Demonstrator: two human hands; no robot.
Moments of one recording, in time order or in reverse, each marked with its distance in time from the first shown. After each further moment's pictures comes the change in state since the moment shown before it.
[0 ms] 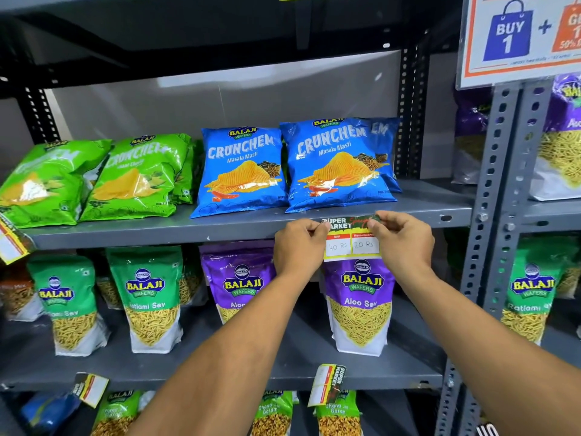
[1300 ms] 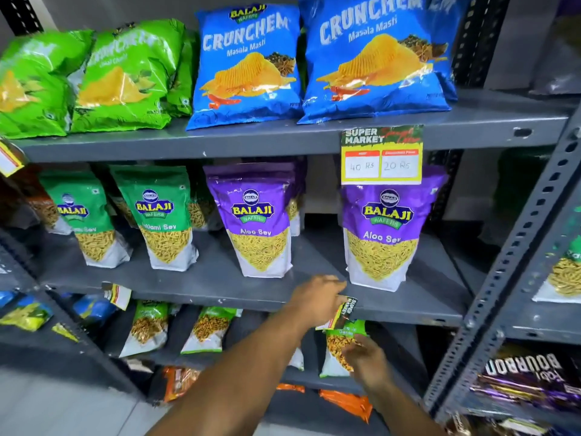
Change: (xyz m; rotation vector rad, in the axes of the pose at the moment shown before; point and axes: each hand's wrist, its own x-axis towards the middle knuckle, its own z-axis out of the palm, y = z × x) left_hand -0.112 -0.180 0.072 0.631 -0.848 0.183; right_hand -0.192 0.292 0.016 0.003 -0.504 0.813
